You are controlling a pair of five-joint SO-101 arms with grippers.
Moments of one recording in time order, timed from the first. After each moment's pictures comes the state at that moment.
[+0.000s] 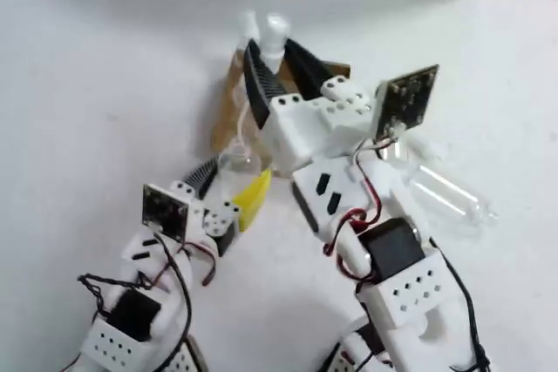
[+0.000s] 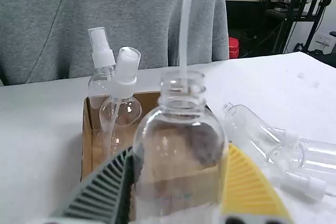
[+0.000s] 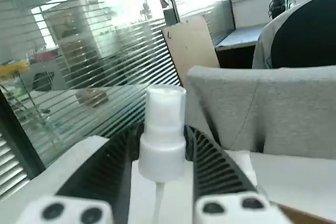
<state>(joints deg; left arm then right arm) 21.1 -103.8 97.1 26.6 6.7 -31.8 -53.1 38.9 17.9 -15.5</state>
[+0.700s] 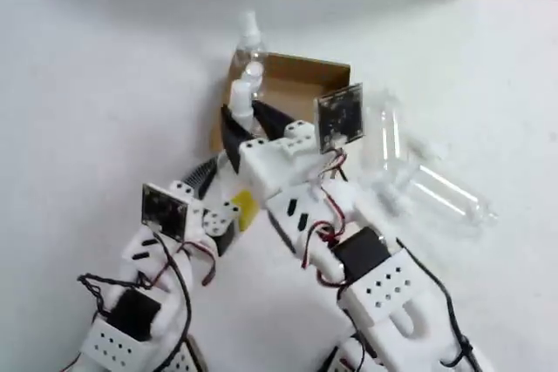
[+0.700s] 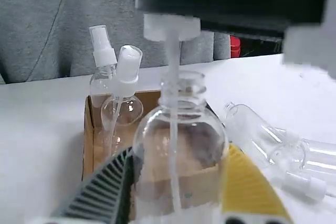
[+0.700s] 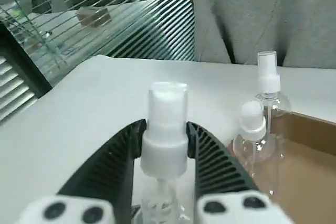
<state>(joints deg) 21.1 -103.7 97.1 26.7 7.0 -38.3 -53.1 53.7 18.0 -15.6</state>
